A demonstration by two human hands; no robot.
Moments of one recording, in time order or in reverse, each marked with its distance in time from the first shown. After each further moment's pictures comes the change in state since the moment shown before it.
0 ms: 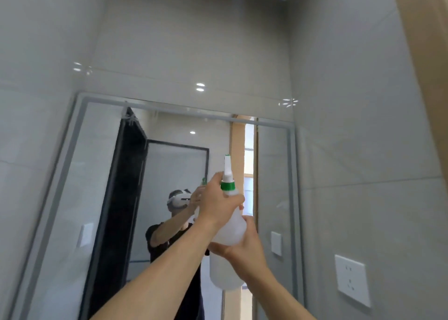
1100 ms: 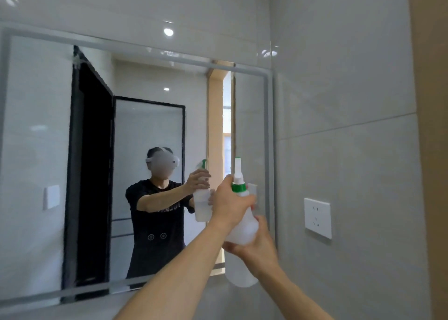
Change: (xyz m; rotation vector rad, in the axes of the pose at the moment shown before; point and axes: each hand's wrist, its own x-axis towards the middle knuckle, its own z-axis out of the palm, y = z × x) left_hand -0.066 -0.063 0.108 -0.112 -0.173 -0.232; right_hand -0.050 0.112 -0.054 -0.173 0.133 0.236
